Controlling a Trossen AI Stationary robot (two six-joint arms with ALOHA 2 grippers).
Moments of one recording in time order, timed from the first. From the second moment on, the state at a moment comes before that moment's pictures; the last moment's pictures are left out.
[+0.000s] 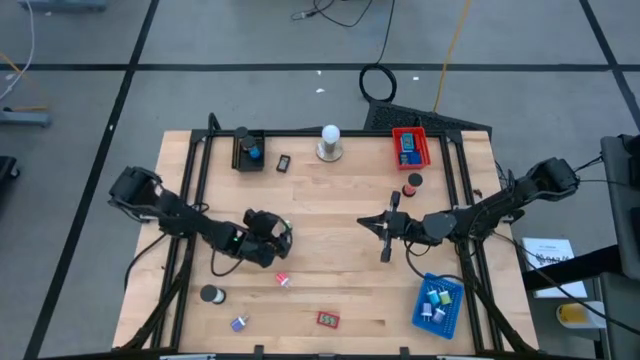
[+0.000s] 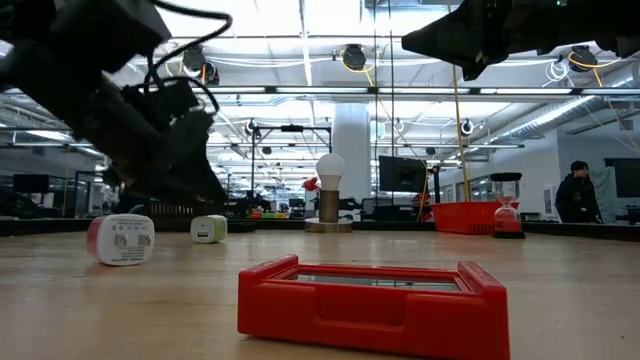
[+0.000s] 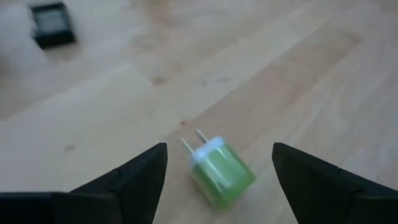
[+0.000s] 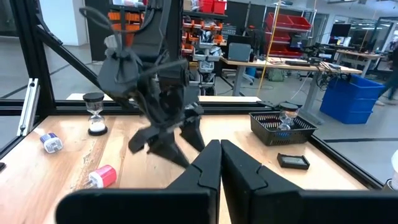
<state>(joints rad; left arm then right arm) -0.36 1.59 0.56 0.05 -0.80 -0.98 0.35 1.22 0.44 0.77 0.55 -0.04</state>
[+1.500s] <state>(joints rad) -0.25 1.84 0.84 0.45 -0.32 -0.28 0.35 1.22 0.44 0.76 0.55 -0.03</state>
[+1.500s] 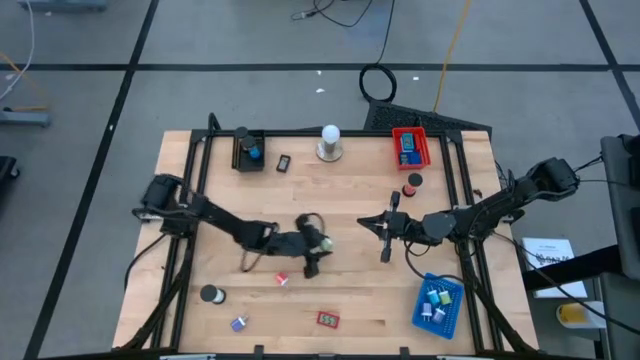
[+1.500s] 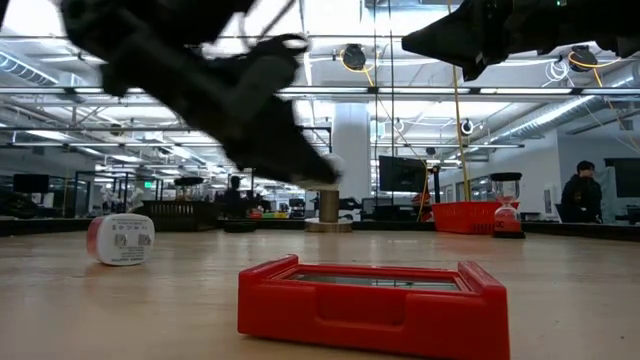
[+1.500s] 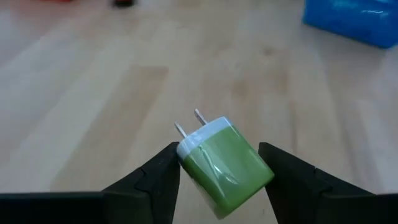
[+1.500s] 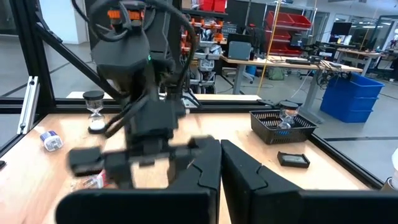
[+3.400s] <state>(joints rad) -0.41 1.64 0.25 1.09 -0.61 -0.18 0.37 1.27 0.63 0.15 0.50 0.35</state>
